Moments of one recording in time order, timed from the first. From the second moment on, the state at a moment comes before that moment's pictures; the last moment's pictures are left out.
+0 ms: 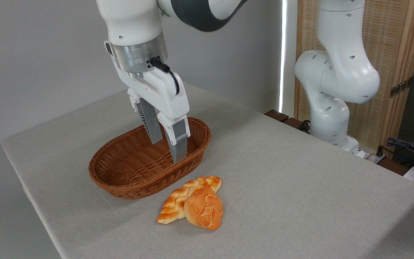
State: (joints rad) arm -0.11 0.02 0.09 -1.71 -0.08 1.68 0.83
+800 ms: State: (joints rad) arm -0.11 0.03 0.25 -1.95 0.01 1.88 1.07
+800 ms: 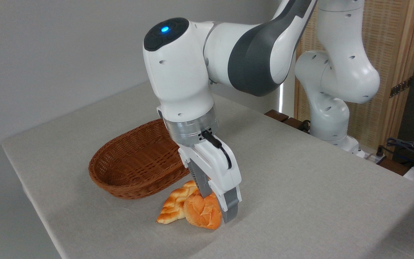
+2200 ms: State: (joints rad) arm -0.12 0.05 0.20 -1.96 -0.20 1.95 1.07
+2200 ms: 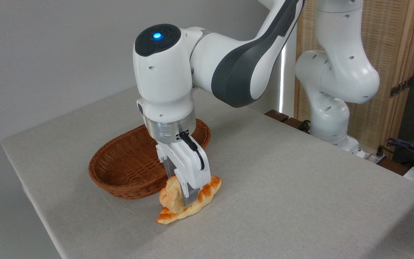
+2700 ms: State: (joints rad) arm -0.12 0.01 0.15 -1.91 -0.26 1.95 1.05
